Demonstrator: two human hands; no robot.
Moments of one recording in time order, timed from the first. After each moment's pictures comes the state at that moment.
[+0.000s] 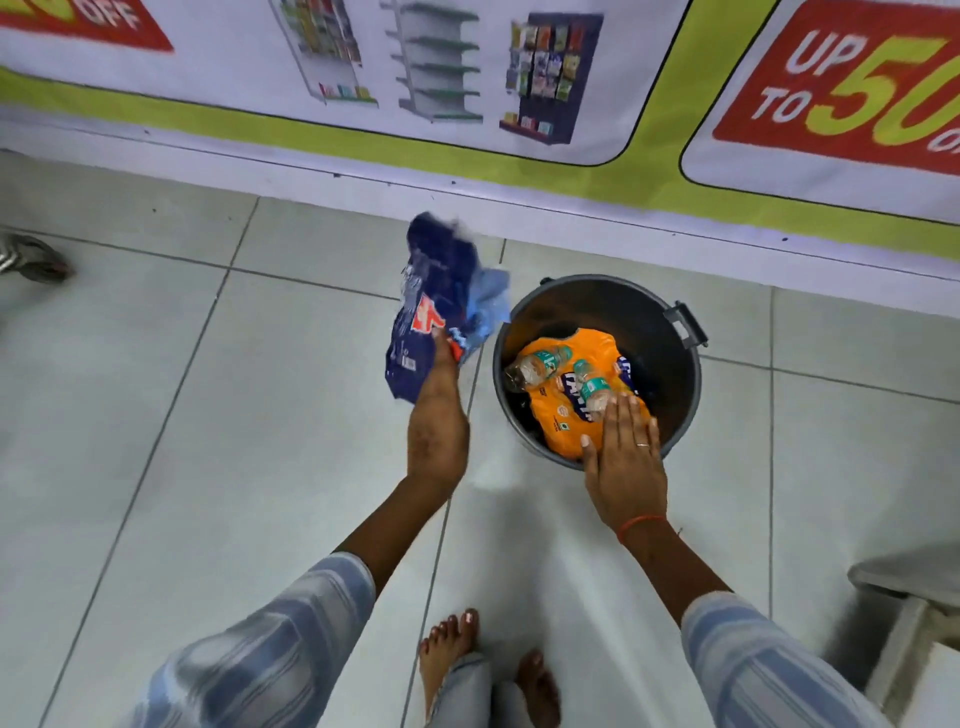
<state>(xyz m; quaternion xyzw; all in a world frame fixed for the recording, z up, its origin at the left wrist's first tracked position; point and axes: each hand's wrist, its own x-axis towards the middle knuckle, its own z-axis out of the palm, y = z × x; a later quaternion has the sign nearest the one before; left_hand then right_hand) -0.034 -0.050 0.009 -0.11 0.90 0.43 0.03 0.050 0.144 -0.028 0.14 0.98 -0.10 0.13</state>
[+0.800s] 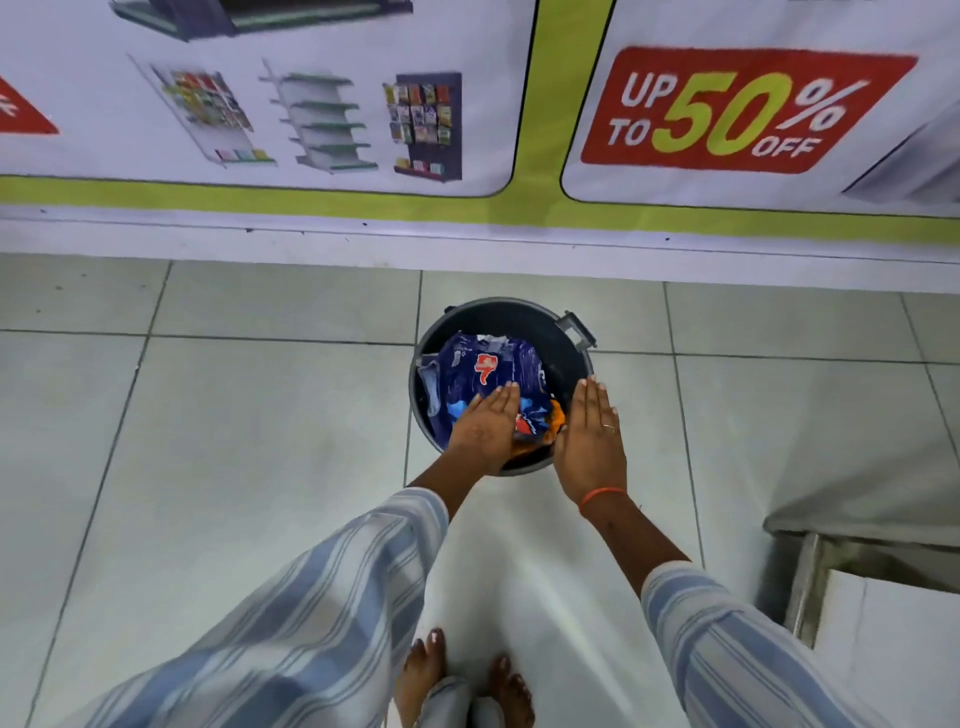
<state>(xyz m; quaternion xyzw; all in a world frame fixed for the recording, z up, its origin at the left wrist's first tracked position) -0.035 0.080 -0.006 0.30 0.89 0.07 0.34 0.050 0.198 0.014 0.25 0.95 -0.16 0.11</state>
